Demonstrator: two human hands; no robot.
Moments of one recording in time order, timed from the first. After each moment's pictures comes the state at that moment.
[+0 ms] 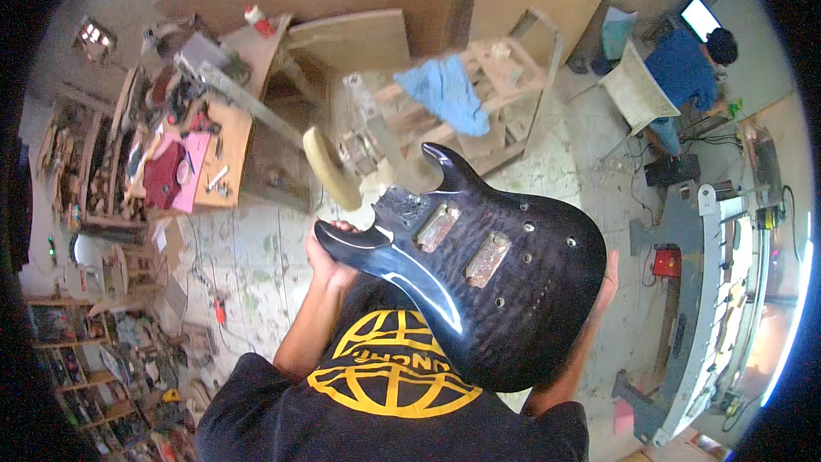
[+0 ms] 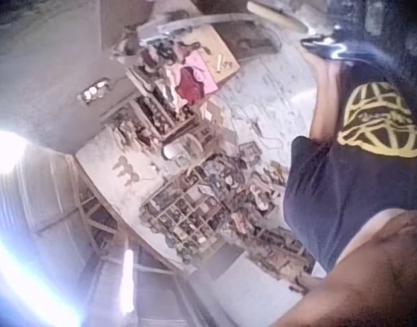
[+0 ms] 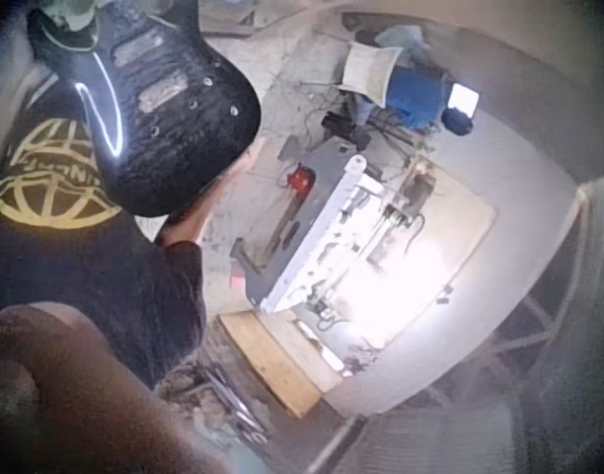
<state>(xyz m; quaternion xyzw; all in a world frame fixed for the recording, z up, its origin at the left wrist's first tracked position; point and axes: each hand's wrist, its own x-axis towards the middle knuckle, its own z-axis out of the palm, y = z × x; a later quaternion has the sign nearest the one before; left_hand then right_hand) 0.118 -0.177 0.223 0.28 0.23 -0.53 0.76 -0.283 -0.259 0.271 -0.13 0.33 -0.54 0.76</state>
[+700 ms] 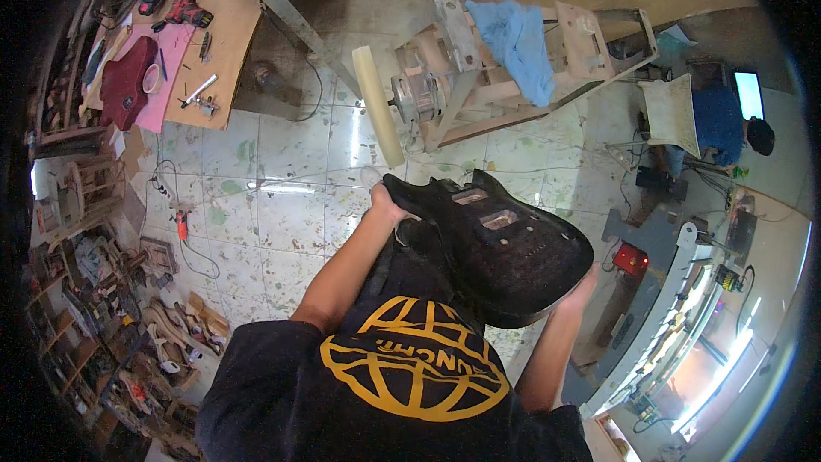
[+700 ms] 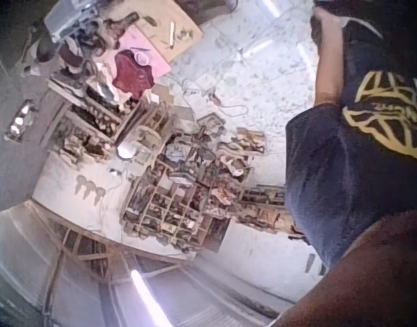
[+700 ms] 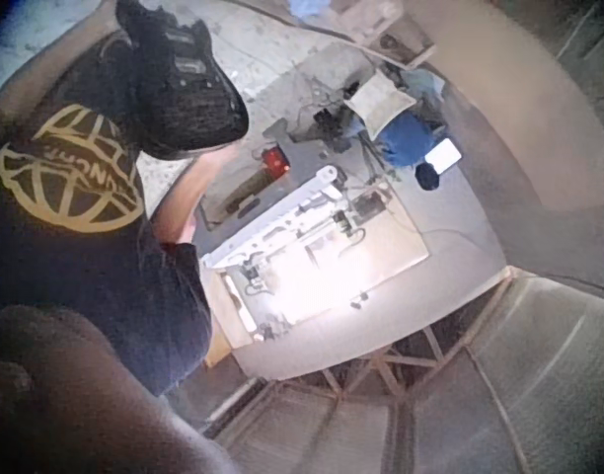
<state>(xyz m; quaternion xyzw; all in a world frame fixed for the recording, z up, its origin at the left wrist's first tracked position) 0.155 -0.193 -0.068 0.23 0.43 -0.61 0.63 -0.155 -0.268 0.208 -0.10 0.67 -0.46 0.58</state>
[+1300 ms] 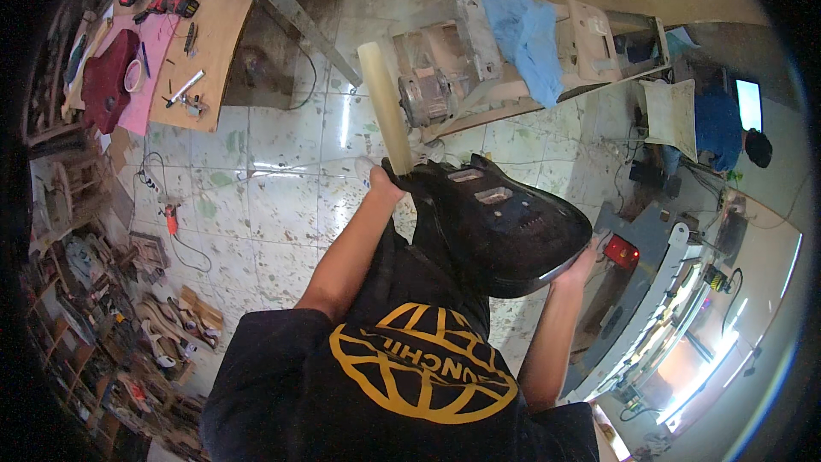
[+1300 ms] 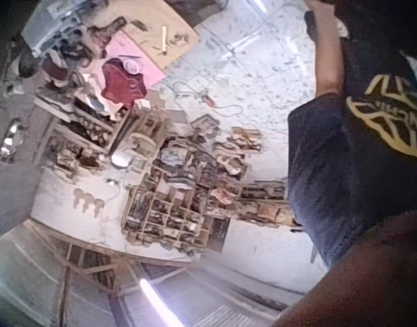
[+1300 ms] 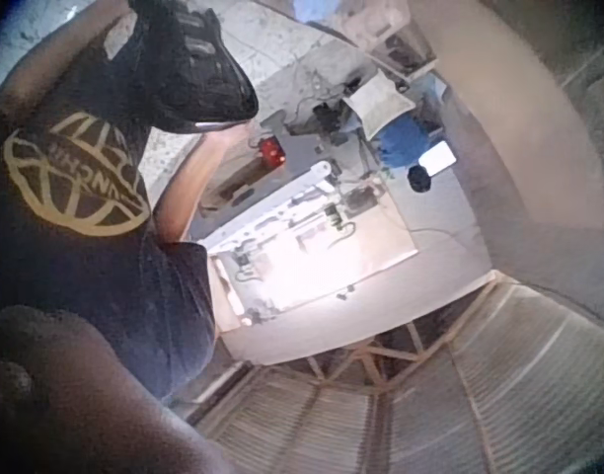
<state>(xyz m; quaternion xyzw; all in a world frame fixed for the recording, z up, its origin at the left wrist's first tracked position) 0.184 -0.225 -0.122 0.27 0.46 -0.59 0.61 -0.062 -0.316 0.204 -0.08 0.70 -0.46 0.54</state>
